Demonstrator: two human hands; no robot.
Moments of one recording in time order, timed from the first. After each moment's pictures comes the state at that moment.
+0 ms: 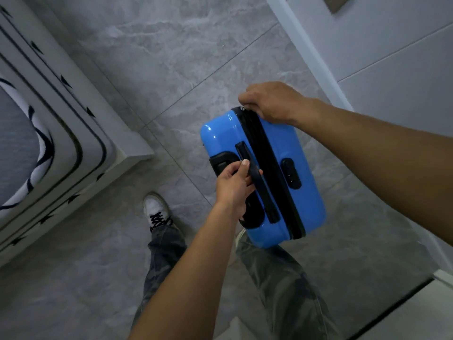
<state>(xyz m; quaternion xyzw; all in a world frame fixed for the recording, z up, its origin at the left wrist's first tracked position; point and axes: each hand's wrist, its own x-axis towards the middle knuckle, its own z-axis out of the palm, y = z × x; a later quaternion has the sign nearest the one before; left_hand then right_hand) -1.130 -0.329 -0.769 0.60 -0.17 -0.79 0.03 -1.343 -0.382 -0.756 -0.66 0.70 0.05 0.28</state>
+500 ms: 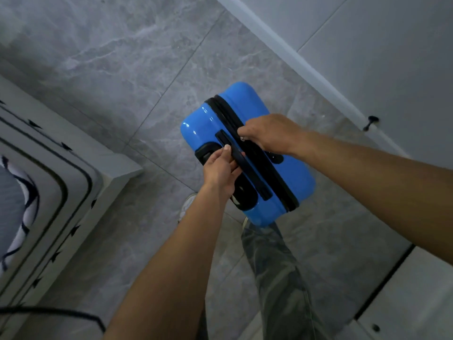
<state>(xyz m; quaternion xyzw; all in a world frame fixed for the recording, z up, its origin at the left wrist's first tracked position) -1.156 -0.325 -0.769 0.59 -0.19 -0.78 -0.02 -1.312 -0.254 -0.739 -0.60 0.75 0.03 0.28</state>
